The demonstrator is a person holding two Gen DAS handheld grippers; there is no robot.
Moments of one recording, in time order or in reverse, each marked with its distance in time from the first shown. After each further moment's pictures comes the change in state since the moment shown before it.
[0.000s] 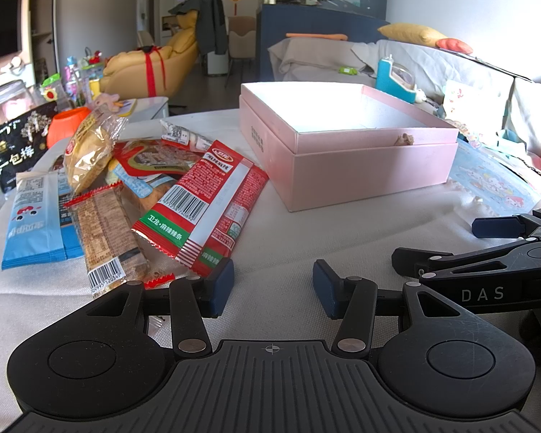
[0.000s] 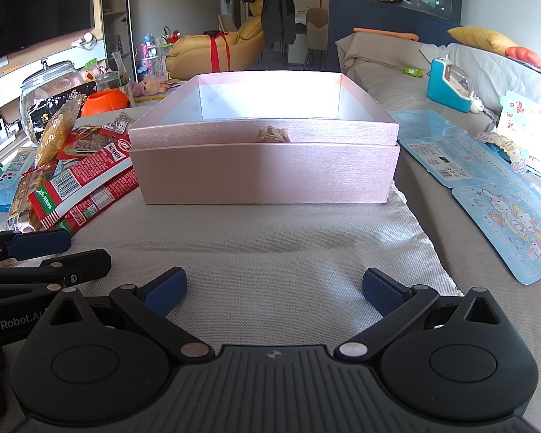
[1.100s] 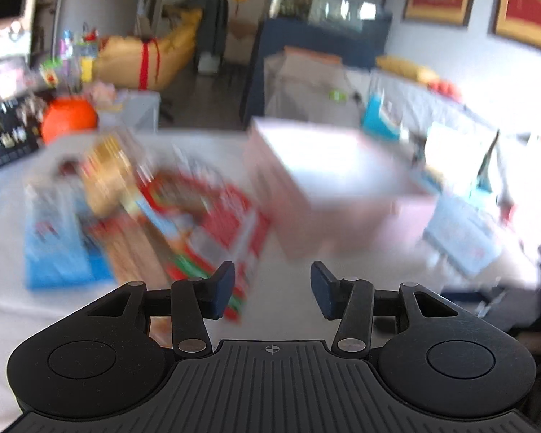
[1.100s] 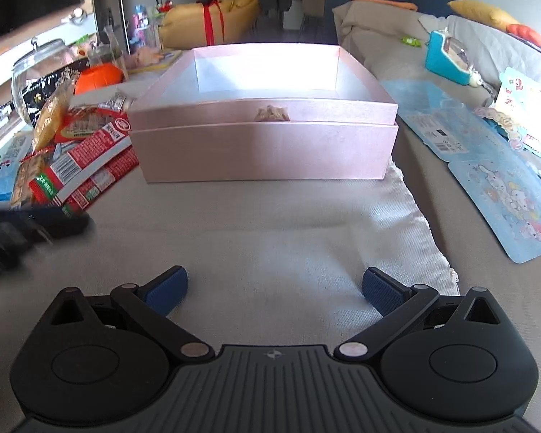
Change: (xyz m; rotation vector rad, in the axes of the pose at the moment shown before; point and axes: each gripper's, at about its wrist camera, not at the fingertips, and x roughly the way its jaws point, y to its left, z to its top) left arm -0.050 0.053 0.042 -0.146 -0.055 -0.127; right arm 0.000 0.003 0.007 0.012 0.143 -0.014
